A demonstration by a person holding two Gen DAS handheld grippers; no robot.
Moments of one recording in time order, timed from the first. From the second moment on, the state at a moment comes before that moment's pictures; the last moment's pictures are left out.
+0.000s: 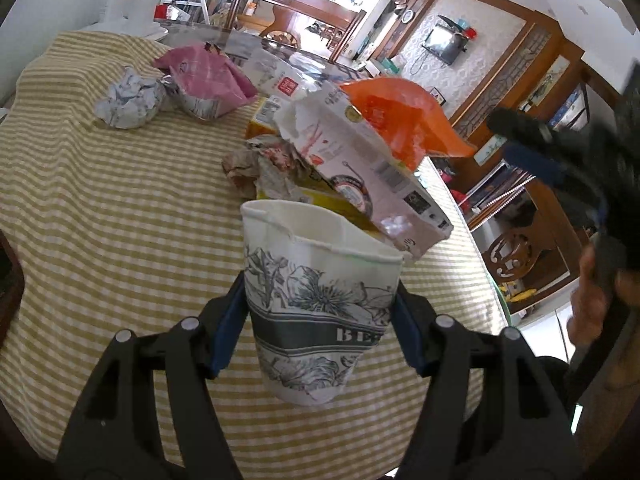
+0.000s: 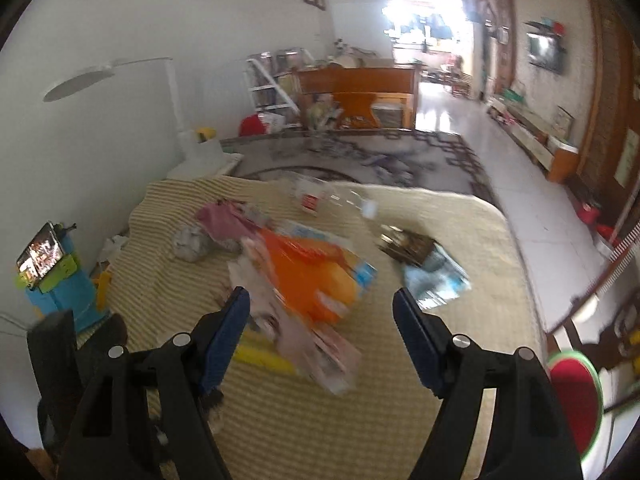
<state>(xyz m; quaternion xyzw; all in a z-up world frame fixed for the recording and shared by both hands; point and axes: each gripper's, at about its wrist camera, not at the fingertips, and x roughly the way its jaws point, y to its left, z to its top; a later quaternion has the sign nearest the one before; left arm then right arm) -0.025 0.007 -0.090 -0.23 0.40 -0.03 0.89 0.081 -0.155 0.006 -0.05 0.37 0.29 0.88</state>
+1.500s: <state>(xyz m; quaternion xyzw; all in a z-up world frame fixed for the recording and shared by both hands) -0.030 -0.003 -0.075 -0.21 0.34 -0.05 0.91 0.049 -0.239 0.018 0.04 0.31 0.24 0.92</state>
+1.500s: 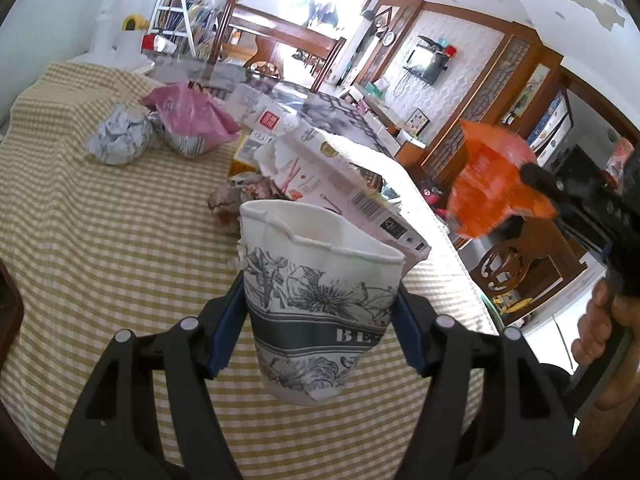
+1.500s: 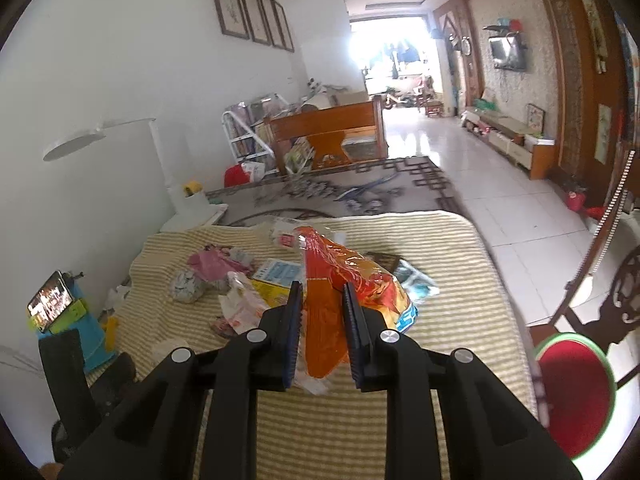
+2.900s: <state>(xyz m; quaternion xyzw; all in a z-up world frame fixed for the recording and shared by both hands) 0.006 -0.121 -0.042 -0.15 0.34 -0.14 0.92 0.002 -0.433 -0.016 0.20 0.32 0.14 0.92</state>
